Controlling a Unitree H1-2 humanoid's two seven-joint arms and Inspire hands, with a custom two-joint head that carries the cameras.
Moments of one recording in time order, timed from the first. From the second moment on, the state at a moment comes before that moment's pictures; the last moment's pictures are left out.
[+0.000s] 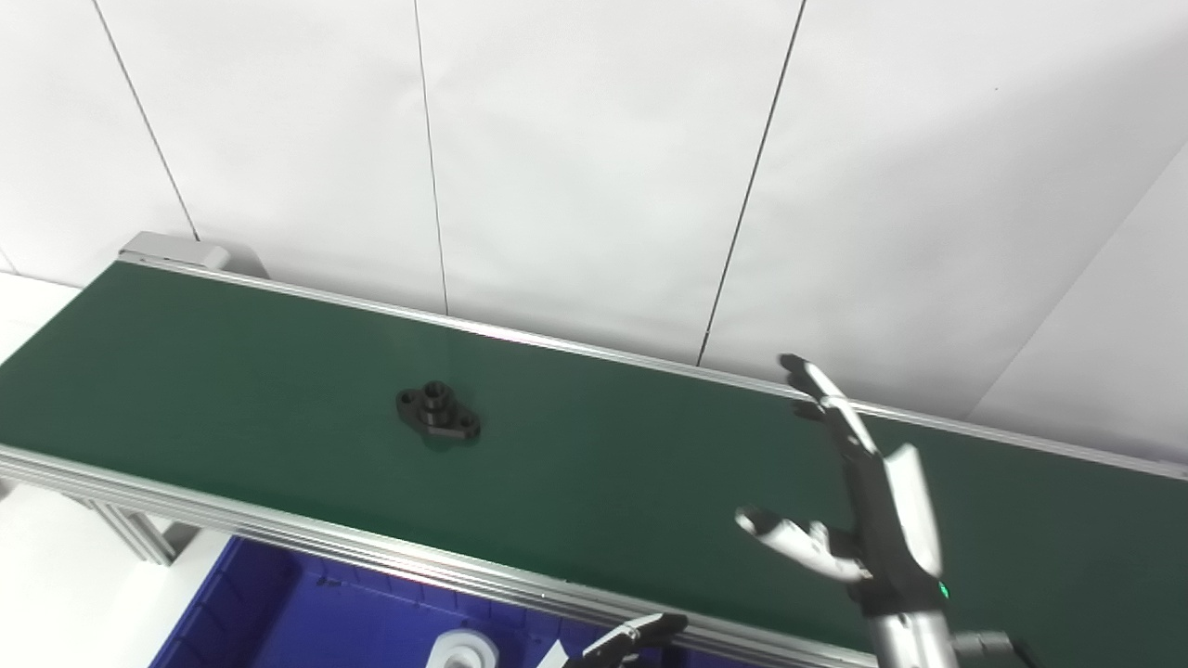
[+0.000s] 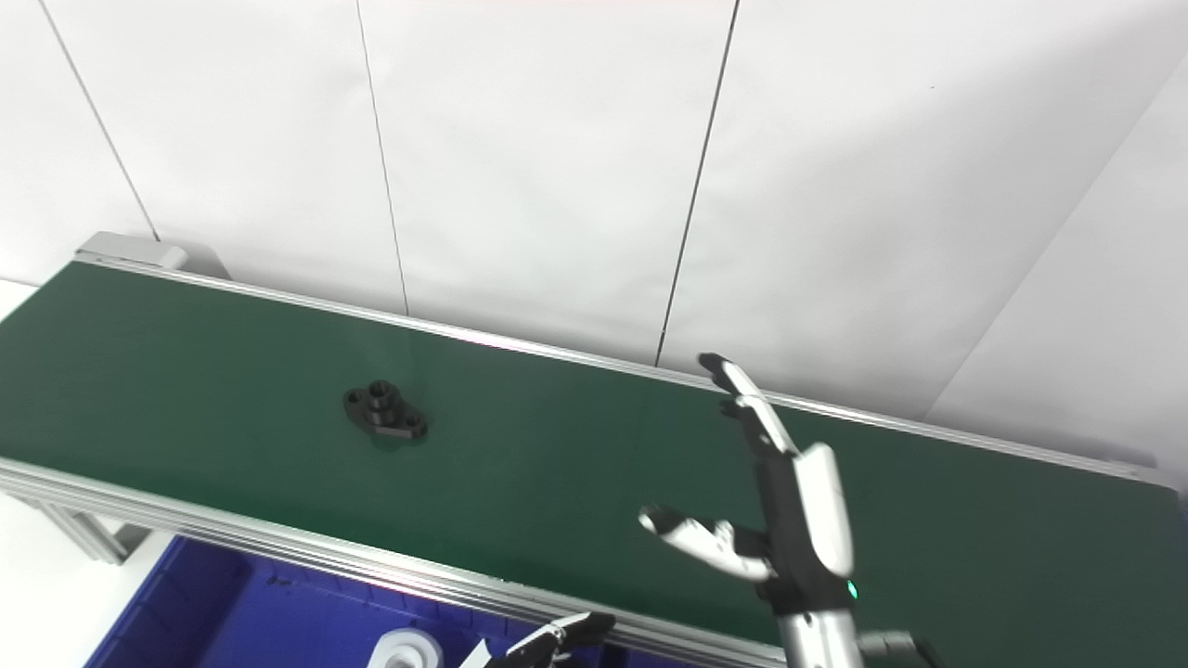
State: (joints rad) left arm 0.27 0.04 -0.47 0.16 0.20 -0.43 -0.05; right arm -0.08 -0.11 0.19 -0.21 -0.50 -0.14 -0.04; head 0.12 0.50
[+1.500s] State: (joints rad) left arm 0.25 0.03 -0.48 0.15 0.27 -0.43 -0.01; right arm -0.52 -0.01 0.47 0.35 -0.93 0.19 0.02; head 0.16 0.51
